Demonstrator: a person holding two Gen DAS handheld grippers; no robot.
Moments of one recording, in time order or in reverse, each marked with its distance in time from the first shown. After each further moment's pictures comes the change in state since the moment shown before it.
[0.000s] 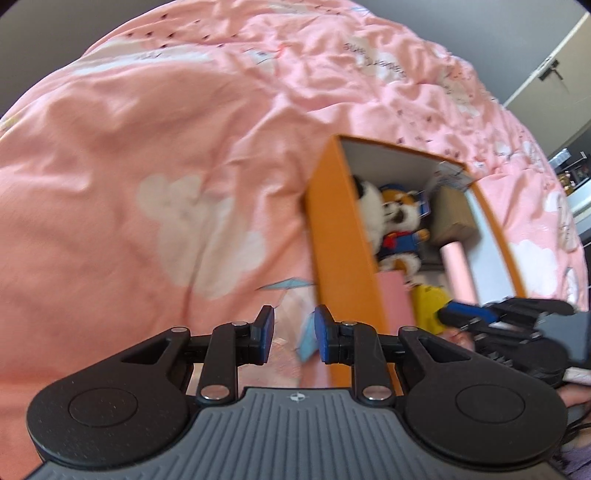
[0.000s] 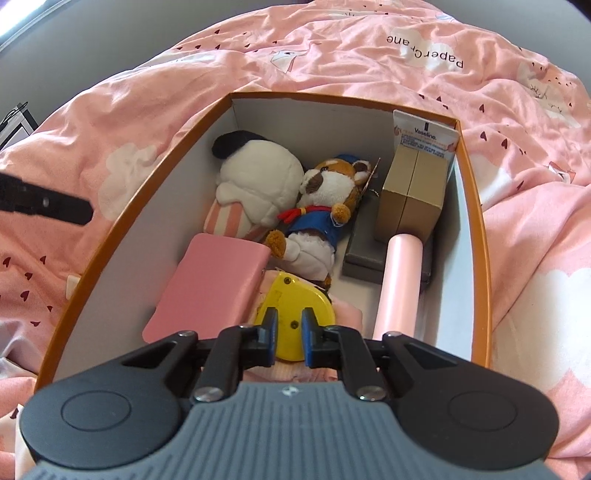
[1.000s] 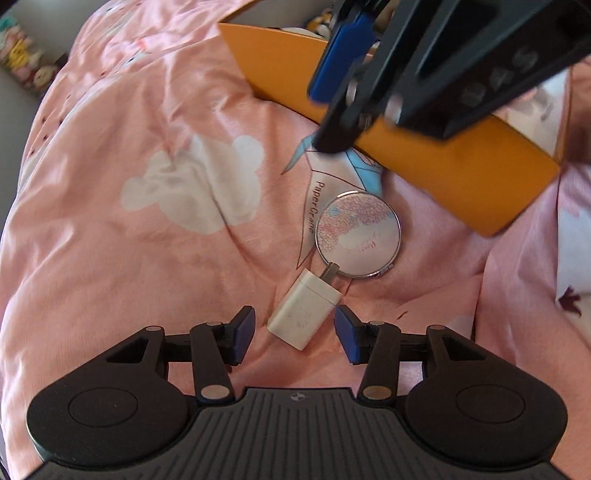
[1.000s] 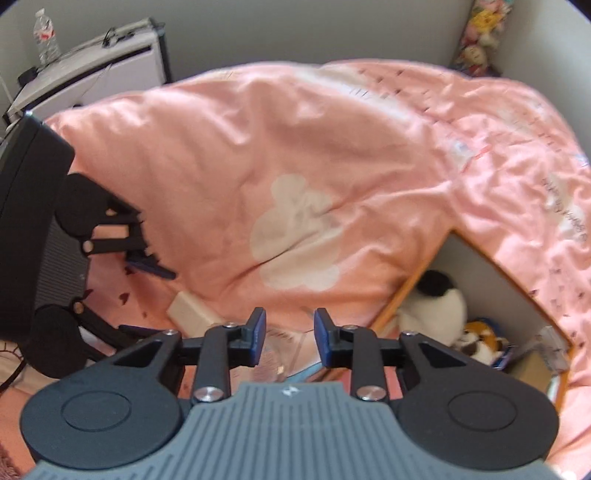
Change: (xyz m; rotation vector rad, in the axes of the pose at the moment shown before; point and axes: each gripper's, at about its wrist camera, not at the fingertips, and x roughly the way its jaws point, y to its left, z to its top) left arm 0.023 0.001 -0.078 0.849 0.160 0.212; right arm 0.019 0.147 0.067 -0.490 0.111 0.161
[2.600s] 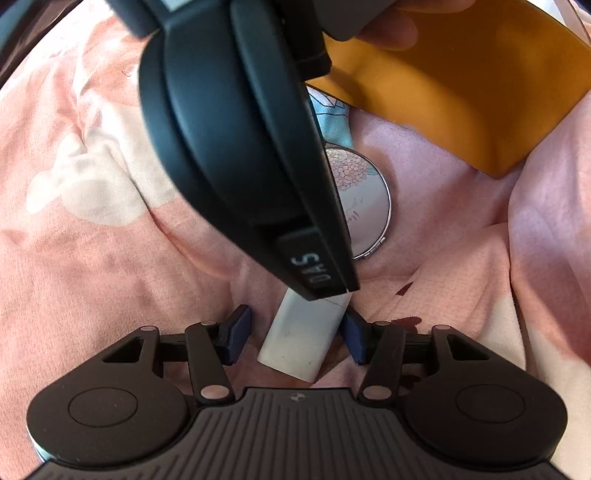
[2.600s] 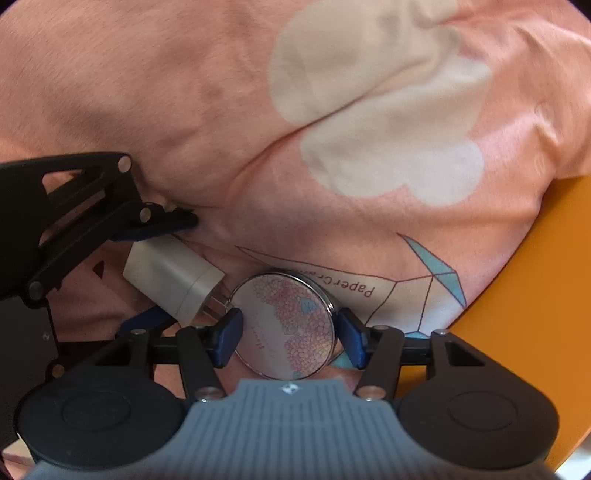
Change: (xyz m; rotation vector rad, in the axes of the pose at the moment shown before) left arm 0.070 -0.005 -0.030 0.120 0.028 -0.133; right arm 0.148 0.003 0.014 0.076 0.601 0.090
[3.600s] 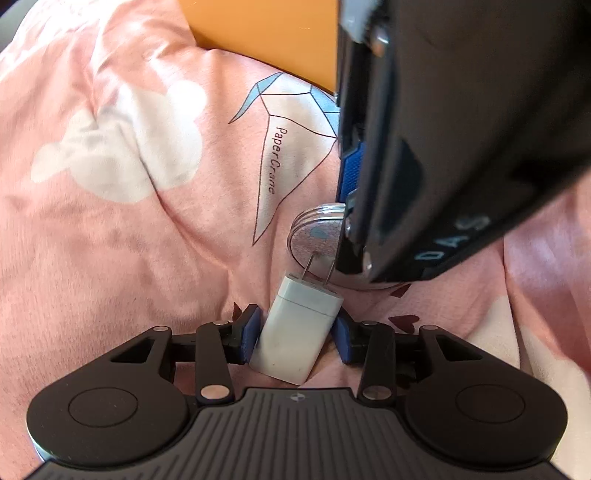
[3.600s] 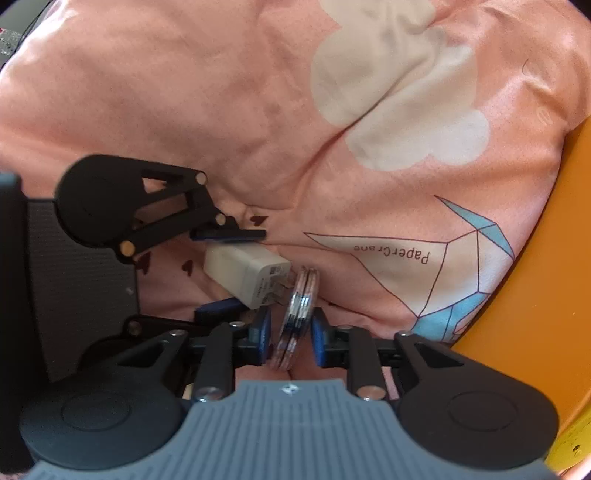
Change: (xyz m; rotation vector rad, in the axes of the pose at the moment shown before) left arm -0.007 0.011 -0.039 -0.093 -0.017 -0.066; right arm -0.020 -0.002 -0.032 0.076 -0.179 0.220
